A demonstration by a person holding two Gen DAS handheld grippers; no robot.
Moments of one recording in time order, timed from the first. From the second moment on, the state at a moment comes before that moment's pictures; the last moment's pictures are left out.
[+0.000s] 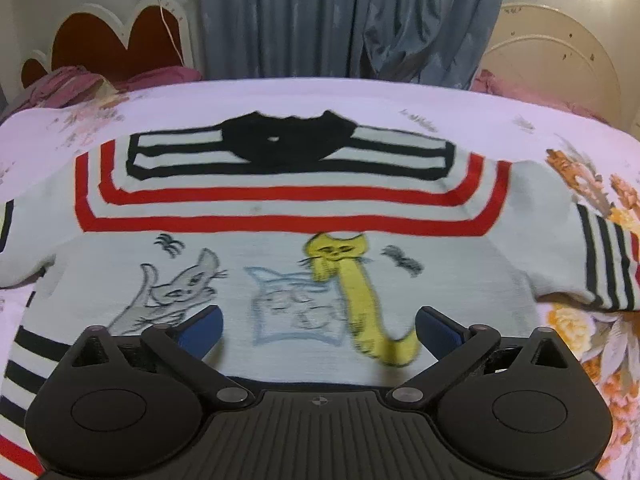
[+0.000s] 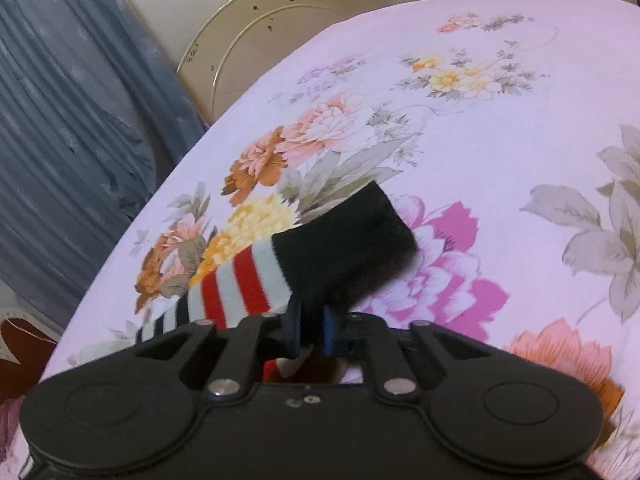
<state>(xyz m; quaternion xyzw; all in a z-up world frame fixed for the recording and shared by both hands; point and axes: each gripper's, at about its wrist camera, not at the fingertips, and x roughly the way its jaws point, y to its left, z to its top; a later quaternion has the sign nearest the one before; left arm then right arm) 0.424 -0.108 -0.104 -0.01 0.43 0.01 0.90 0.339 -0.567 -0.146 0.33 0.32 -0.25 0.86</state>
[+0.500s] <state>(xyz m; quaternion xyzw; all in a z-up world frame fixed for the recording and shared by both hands) 0.431 0.014 -0.109 -0.07 0.41 0.02 0.91 0.413 -0.386 -0.088 0.12 0.34 -0.06 0.93</state>
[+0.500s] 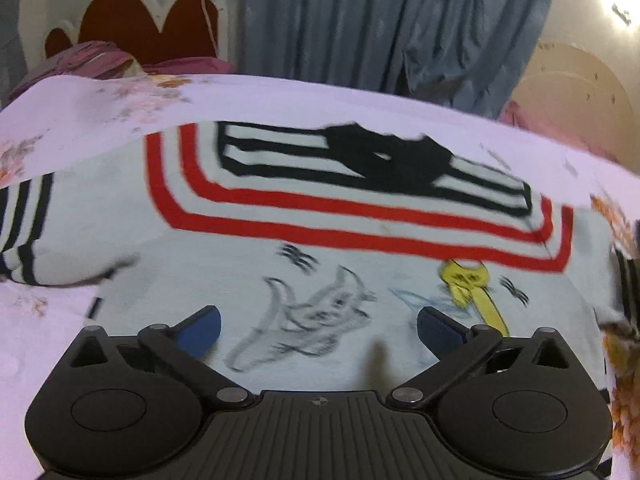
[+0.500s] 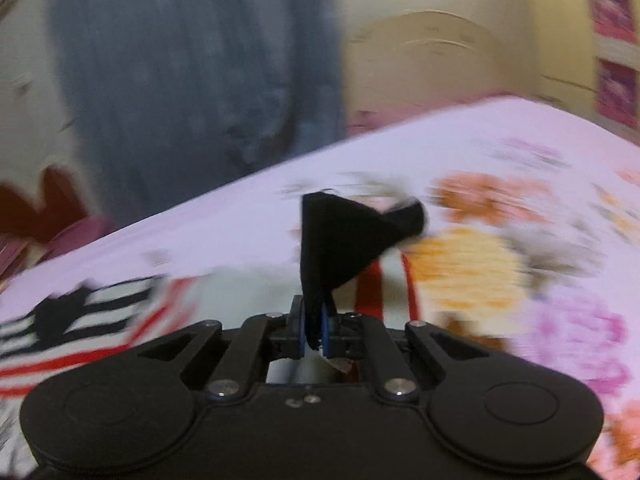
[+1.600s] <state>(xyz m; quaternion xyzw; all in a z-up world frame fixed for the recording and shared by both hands) 0.494 0.025 -0.145 -0.16 0.43 -0.13 0.88 0.387 -0.256 -0.084 0.13 0.34 -0.02 0.93</state>
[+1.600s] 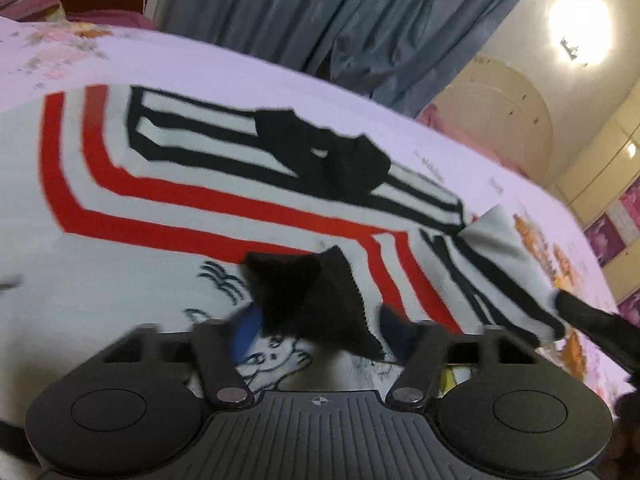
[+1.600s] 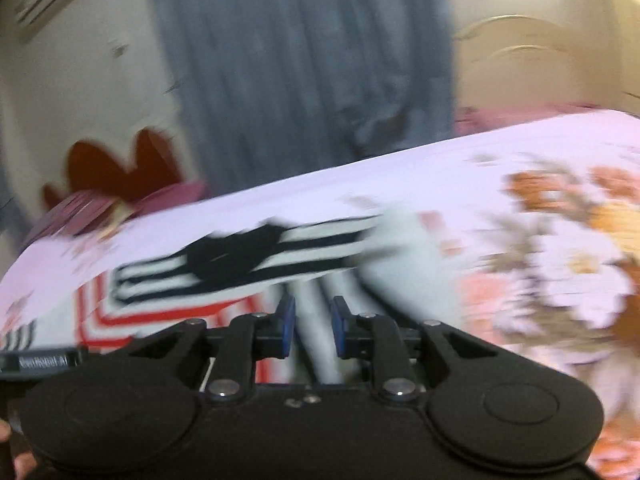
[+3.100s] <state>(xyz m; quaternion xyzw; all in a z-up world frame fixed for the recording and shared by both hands) 0.508 0.052 -0.137 -0.05 0.32 -0.10 0.94 0.514 -0.327 -0.147 0.13 0.42 0.01 0.90</state>
